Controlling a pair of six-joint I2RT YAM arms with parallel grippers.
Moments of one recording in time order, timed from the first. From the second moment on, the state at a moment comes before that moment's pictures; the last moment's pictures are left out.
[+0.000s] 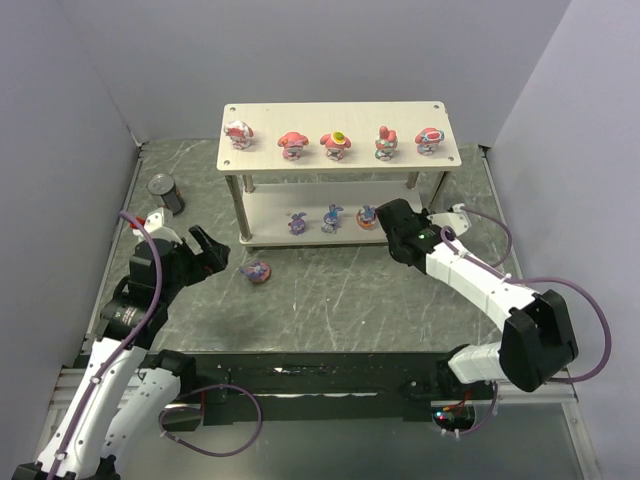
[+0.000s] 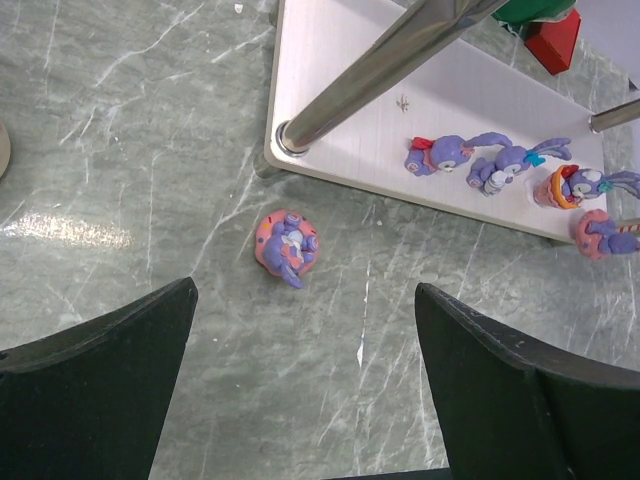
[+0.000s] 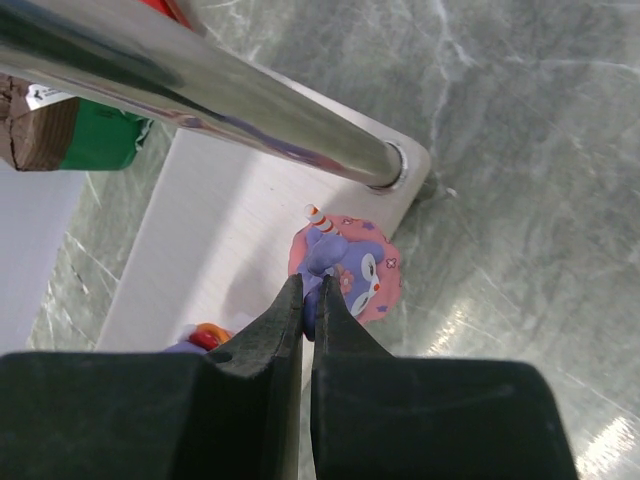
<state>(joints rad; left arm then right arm) -0.26 0.60 0.74 -0.59 -0.08 -0.62 0.52 1.33 0.96 -0.59 0.88 1.51</state>
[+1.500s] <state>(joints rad) -0.26 0.61 0.74 -0.59 -0.08 -0.63 0.50 1.51 1.13 -0.53 0.88 1.47</state>
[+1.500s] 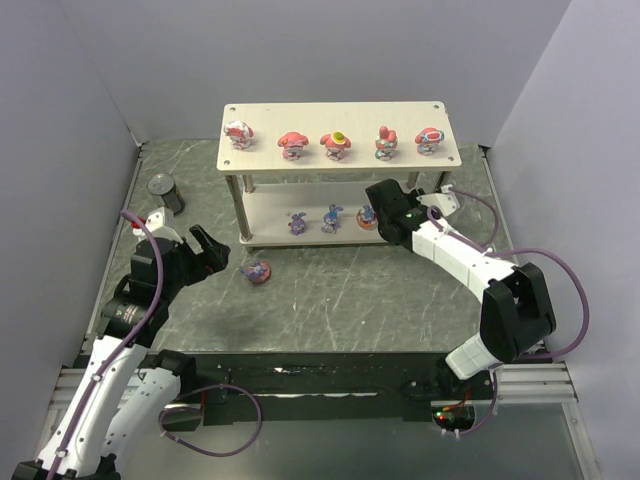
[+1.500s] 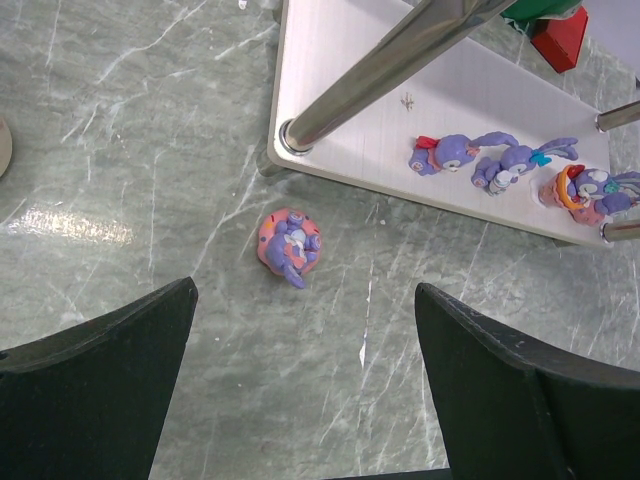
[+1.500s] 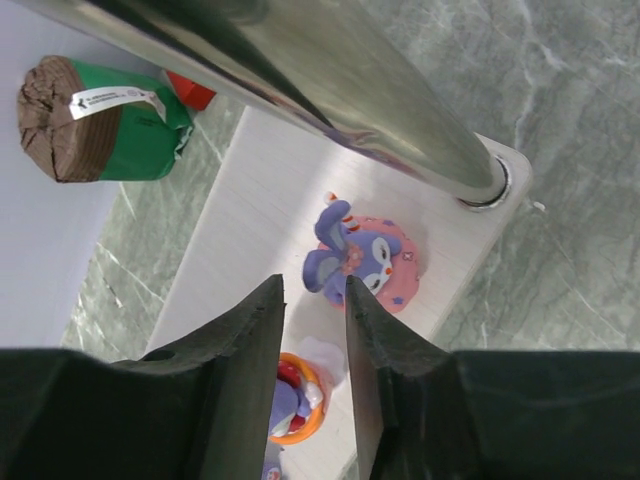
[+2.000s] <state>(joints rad) -0.26 0.61 0.74 -0.59 -0.08 -0.63 0.50 1.43 1.10 -0.49 0.87 1.41</state>
